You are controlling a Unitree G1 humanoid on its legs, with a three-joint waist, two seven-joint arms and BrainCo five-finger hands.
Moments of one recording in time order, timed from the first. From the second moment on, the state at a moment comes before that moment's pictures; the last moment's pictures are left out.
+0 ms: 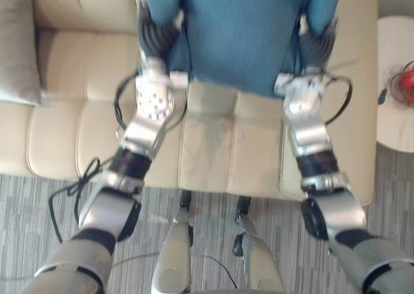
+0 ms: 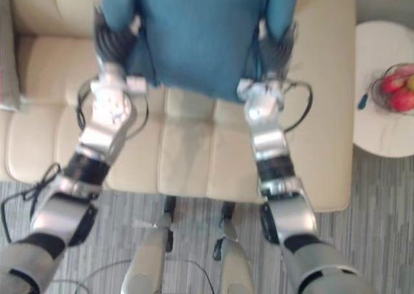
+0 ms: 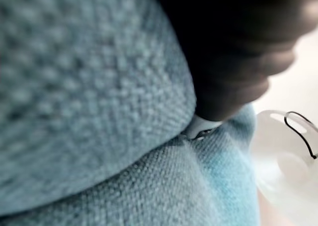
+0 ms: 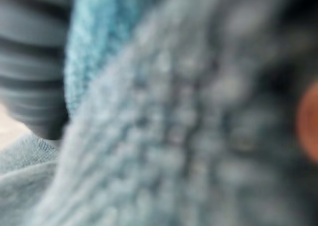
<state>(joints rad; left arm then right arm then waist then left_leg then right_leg) -1.15 0.36 -0.21 0.47 -0.18 -0.19 0.53 -1.20 -0.27 0.00 0.66 -0.12 -0.08 -0.59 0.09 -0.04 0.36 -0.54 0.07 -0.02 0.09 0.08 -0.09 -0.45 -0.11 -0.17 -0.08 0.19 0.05</state>
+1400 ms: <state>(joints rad) -0.42 0.15 0.12 0.37 -0.26 -0.17 0.31 -0.23 -0.13 -0.18 0.13 0.12 -0.11 -0.31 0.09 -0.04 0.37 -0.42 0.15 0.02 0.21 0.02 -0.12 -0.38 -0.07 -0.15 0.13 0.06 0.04</state>
